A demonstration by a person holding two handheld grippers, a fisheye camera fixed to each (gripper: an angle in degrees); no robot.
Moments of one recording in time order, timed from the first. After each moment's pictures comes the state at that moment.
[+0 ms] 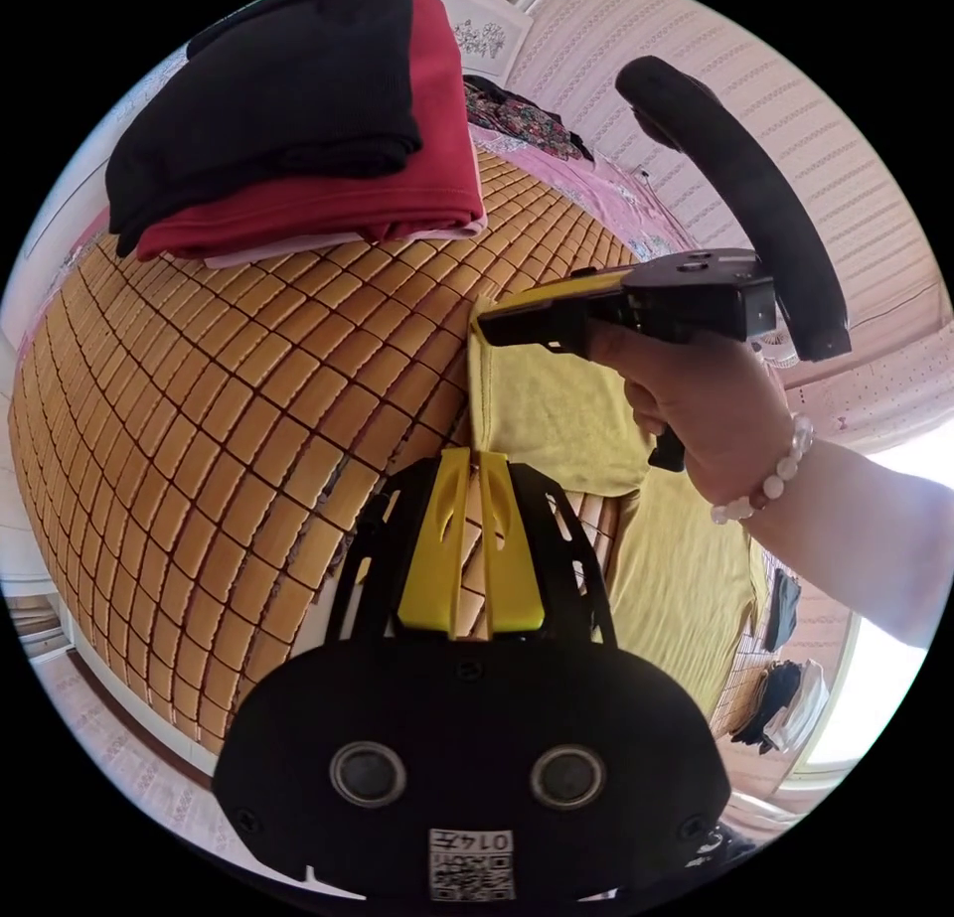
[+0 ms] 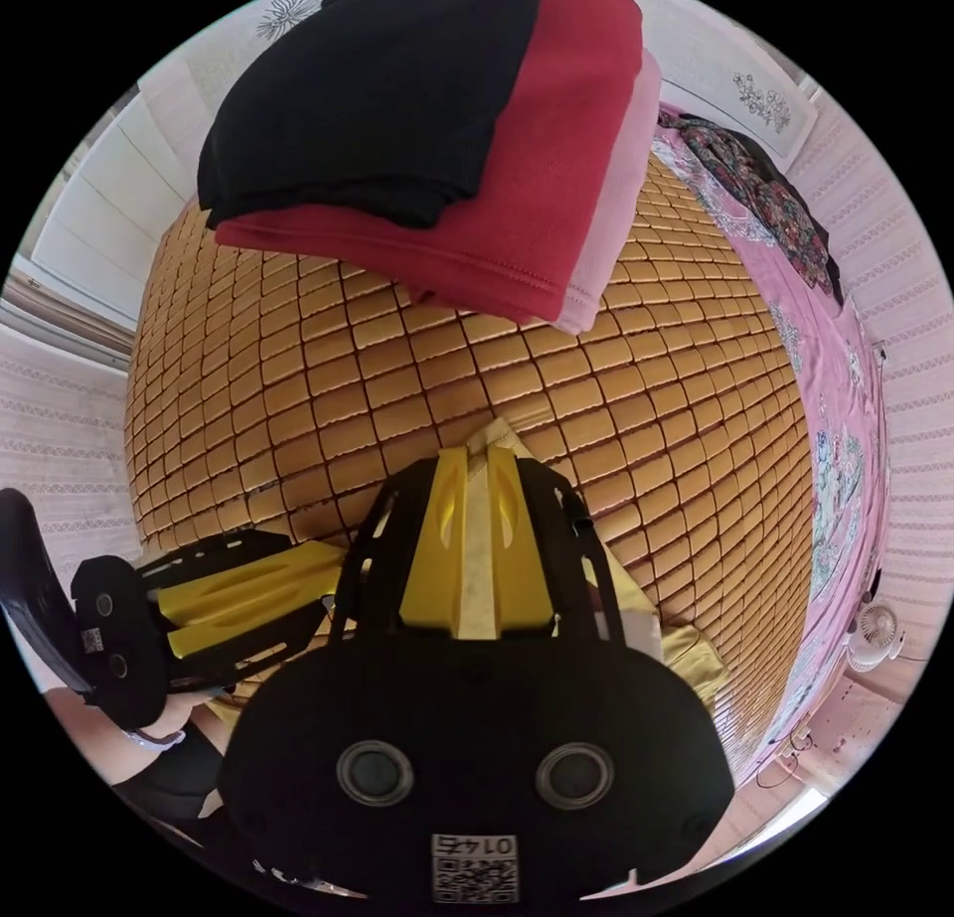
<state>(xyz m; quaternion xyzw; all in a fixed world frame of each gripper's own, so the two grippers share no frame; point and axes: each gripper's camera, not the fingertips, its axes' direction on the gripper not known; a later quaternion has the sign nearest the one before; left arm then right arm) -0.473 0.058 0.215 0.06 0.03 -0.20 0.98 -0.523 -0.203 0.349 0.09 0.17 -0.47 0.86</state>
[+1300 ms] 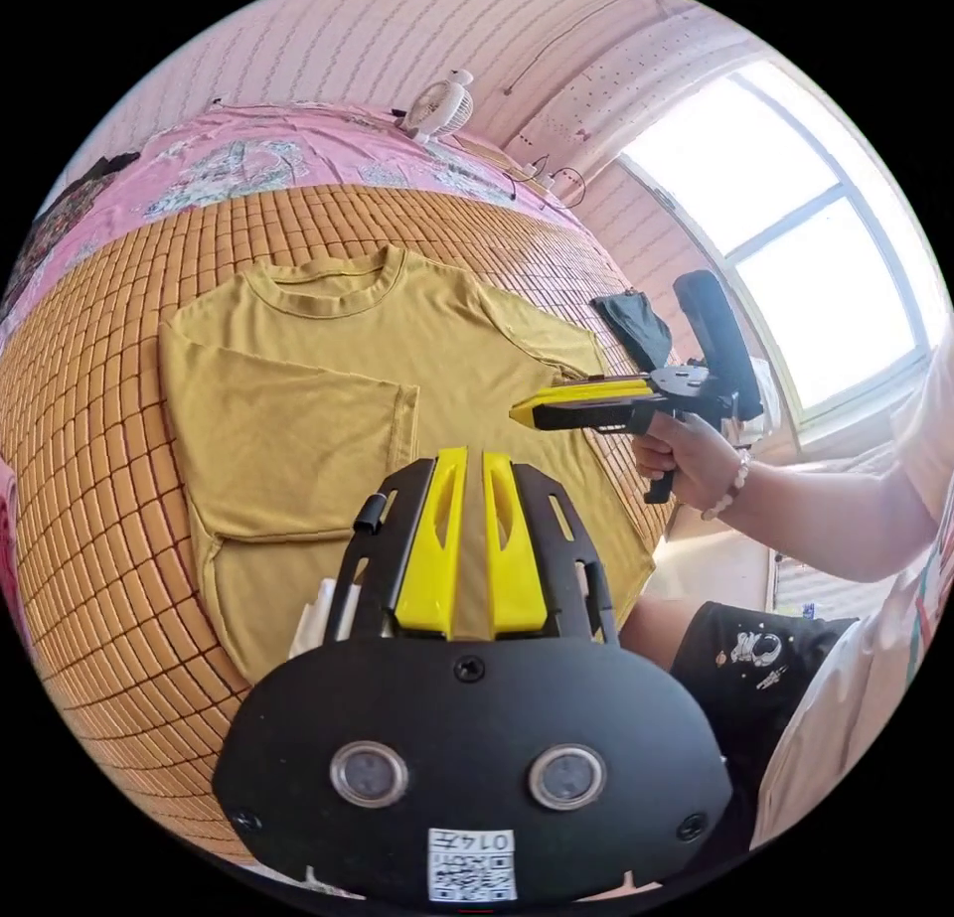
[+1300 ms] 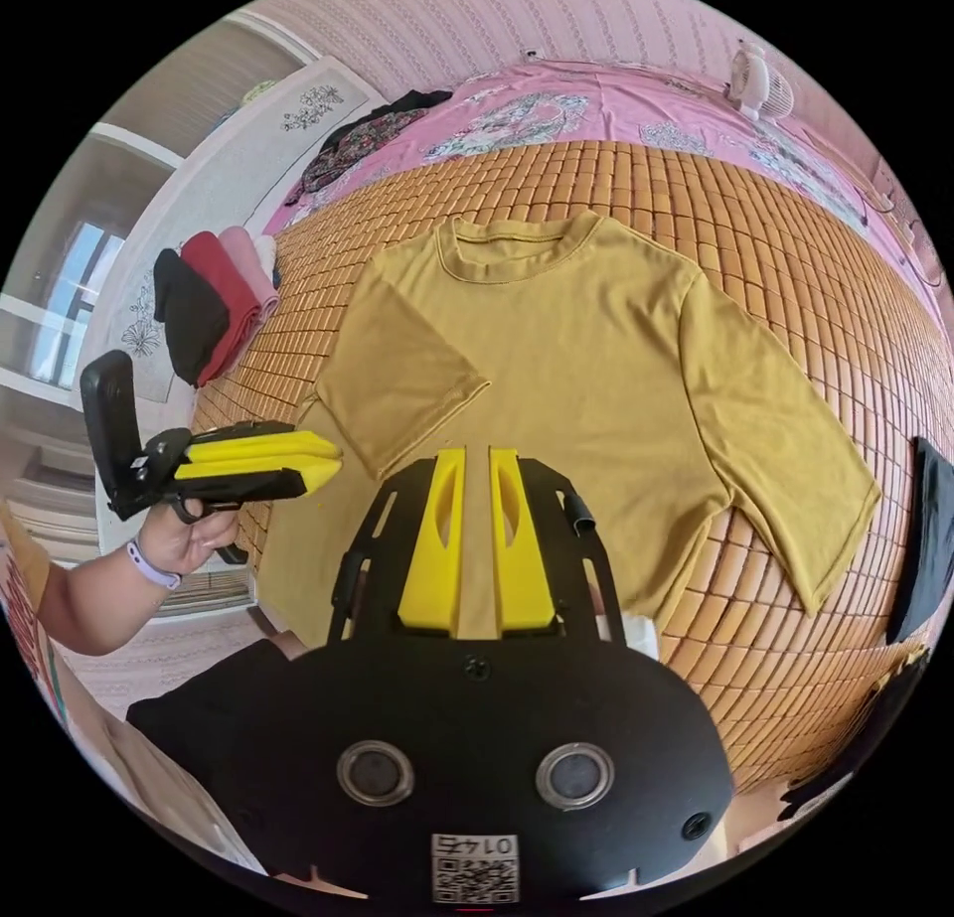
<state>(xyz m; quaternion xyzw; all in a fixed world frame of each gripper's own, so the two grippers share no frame) -0.131 0.007 0.290 -0.04 0.22 0.24 0.94 0.032 0.041 0.263 0.19 -0.05 -0.07 0.98</state>
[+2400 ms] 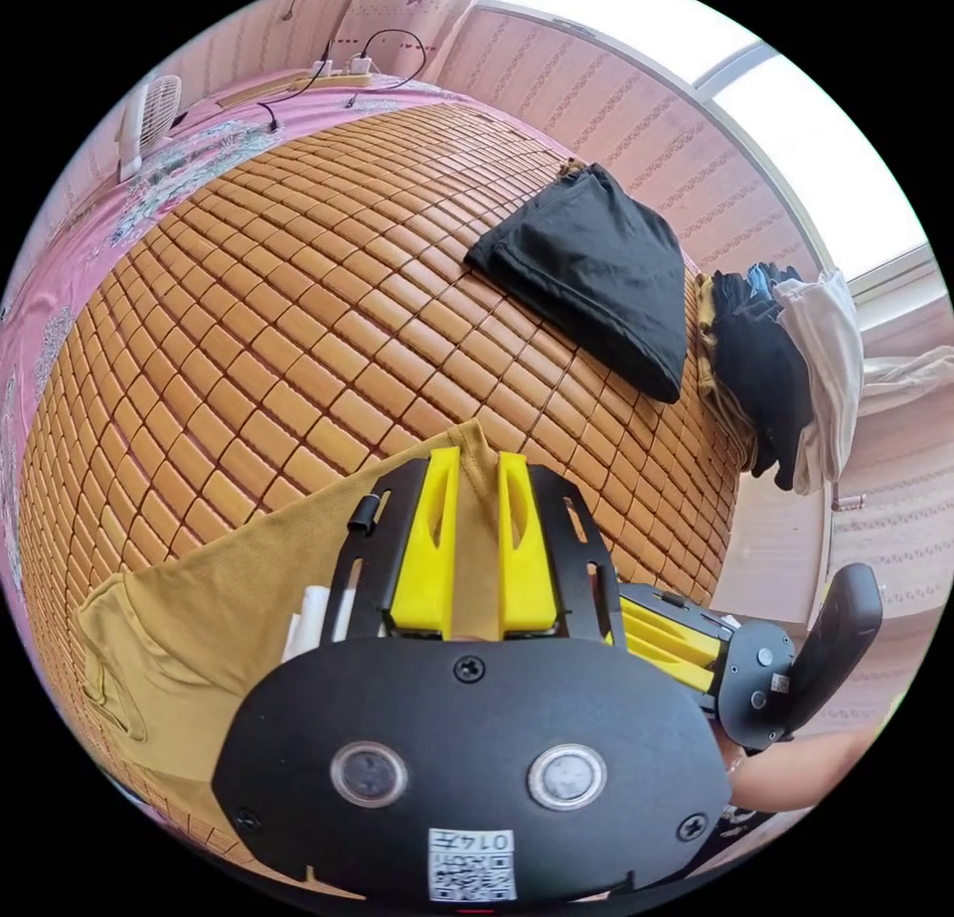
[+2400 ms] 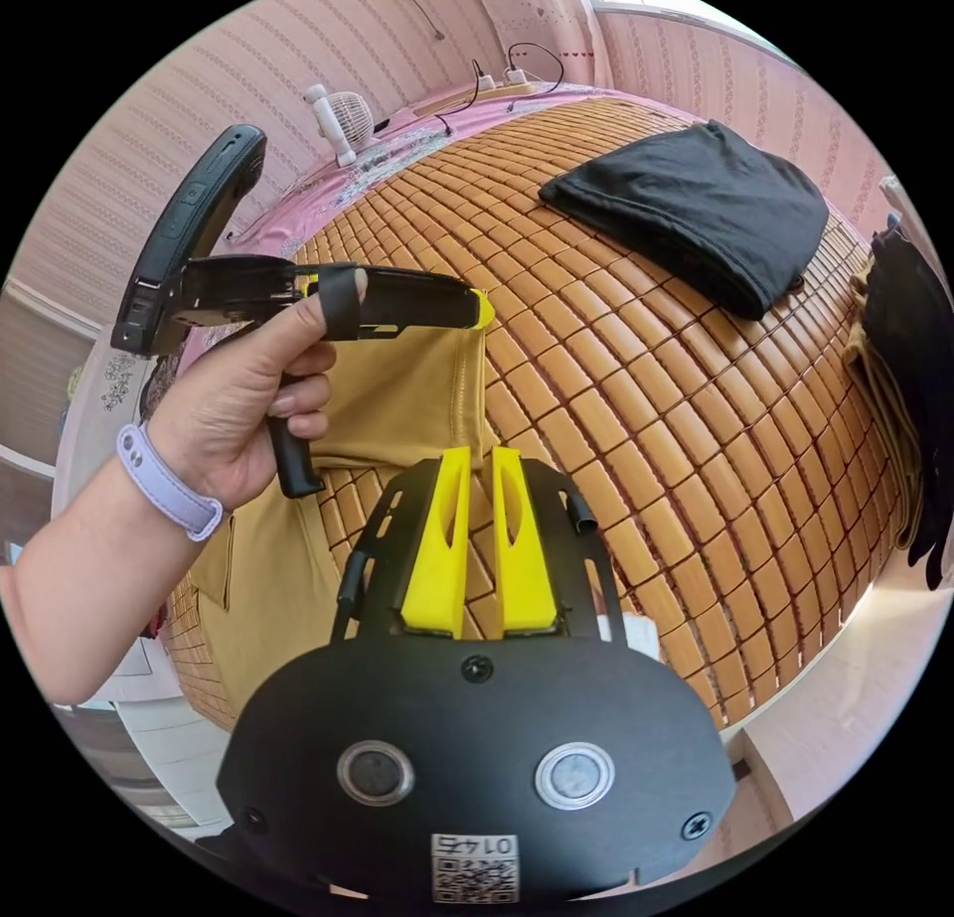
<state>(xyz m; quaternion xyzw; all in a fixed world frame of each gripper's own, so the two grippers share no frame) 0.289 -0.072 0.464 -0.14 0.15 0.43 0.88 0.307 0.221 0.279 0.32 -0.04 0.29 0.90</state>
